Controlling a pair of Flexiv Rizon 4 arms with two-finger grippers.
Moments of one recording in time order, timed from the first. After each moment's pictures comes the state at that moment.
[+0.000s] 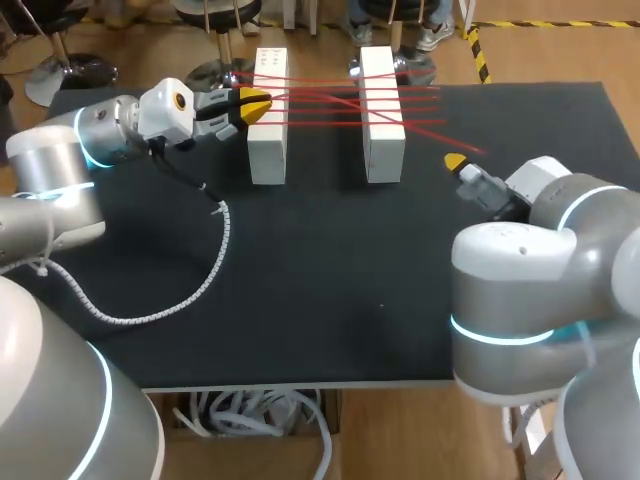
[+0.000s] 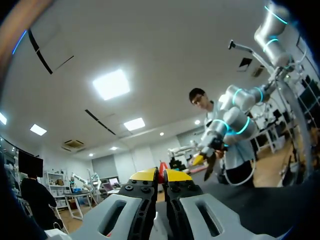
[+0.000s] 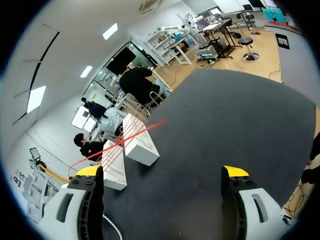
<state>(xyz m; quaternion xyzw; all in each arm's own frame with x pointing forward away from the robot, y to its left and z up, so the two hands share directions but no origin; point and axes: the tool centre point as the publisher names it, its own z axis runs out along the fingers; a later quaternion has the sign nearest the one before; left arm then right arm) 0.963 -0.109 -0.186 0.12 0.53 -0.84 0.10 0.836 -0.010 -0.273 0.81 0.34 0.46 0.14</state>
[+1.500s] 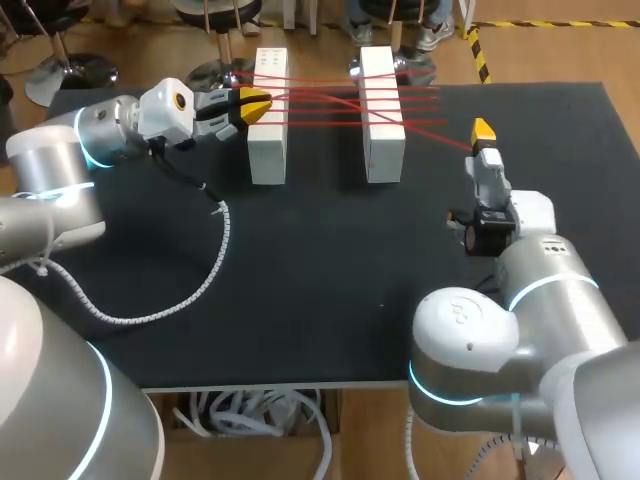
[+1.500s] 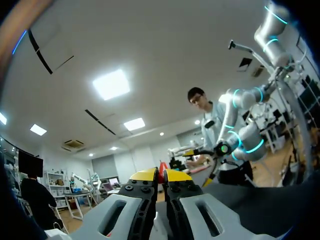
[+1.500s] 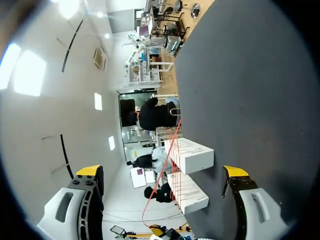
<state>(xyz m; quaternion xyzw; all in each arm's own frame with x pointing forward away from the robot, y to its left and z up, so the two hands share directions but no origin) 0.963 -0.109 -0.186 0.12 0.53 -0.84 0.10 0.873 0.015 -0.246 0.77 -0.03 0.64 -0.05</state>
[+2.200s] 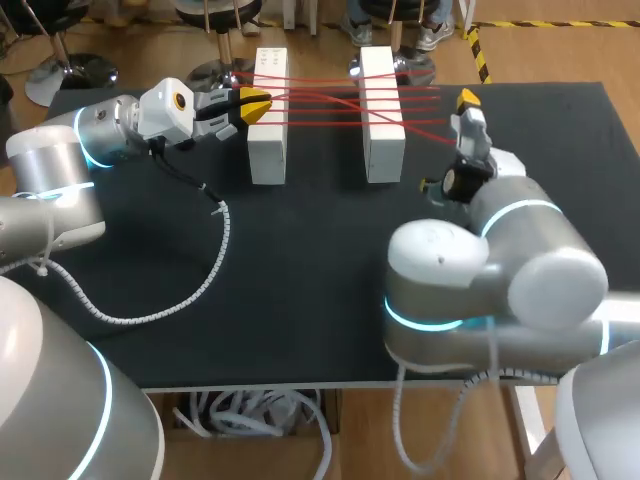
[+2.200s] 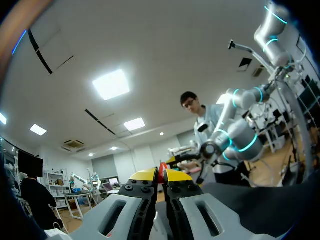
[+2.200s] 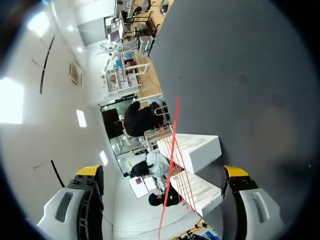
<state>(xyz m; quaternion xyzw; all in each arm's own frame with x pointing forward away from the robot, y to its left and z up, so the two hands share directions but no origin) 0.963 -0.109 -0.186 0.12 0.53 -0.84 0.10 0.941 0.030 -0.251 0.81 -0.13 0.57 -0.10</state>
